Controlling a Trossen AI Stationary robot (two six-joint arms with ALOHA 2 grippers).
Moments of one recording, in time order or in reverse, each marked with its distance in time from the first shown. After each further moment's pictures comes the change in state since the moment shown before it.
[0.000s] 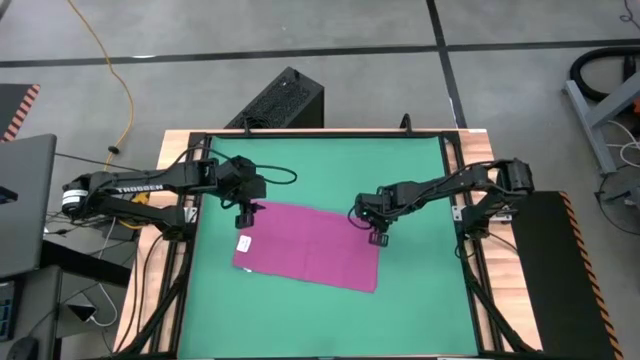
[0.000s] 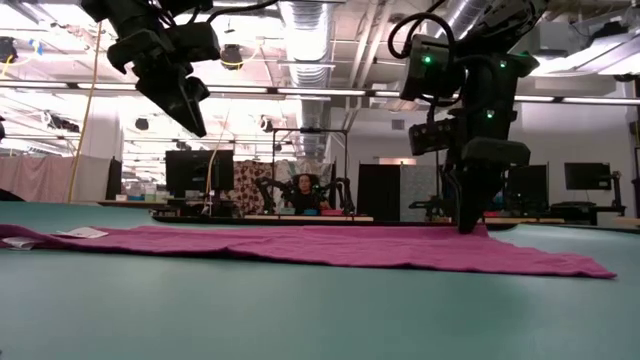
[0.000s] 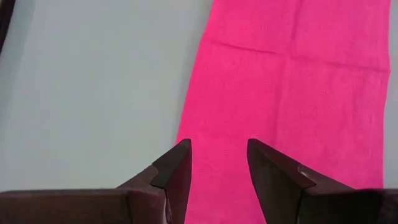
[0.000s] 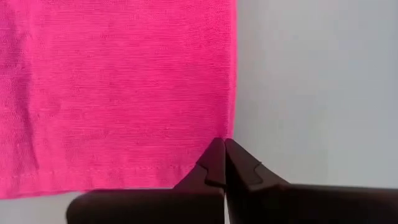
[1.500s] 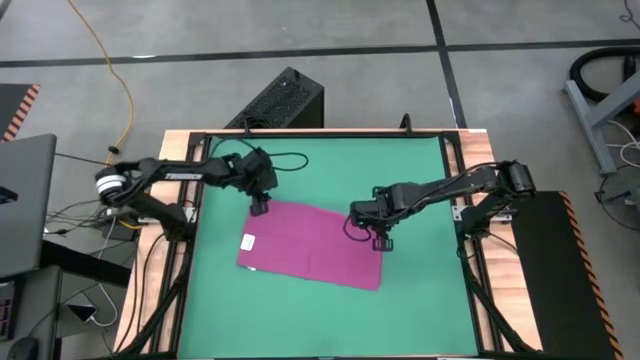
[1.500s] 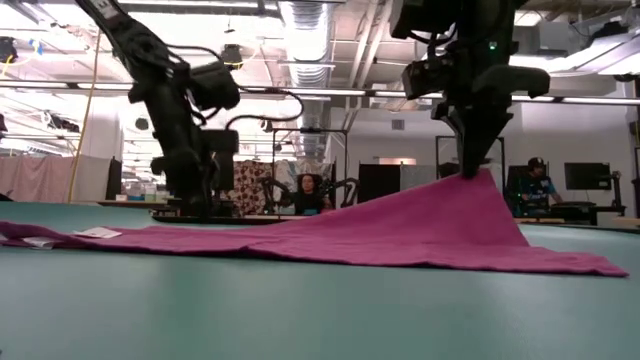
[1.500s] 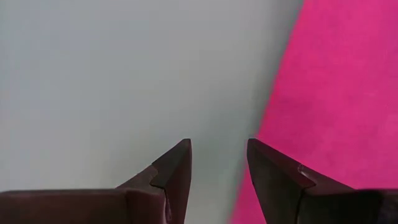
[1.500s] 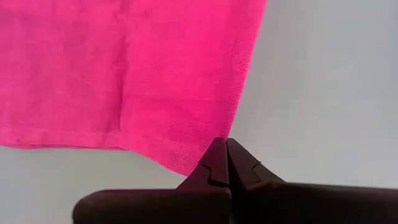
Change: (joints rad) left arm 0.266 0.379 -0.144 0.347 0.018 0.175; right arm 0.126 0.000 0.283 -0.386 0.067 -0.046
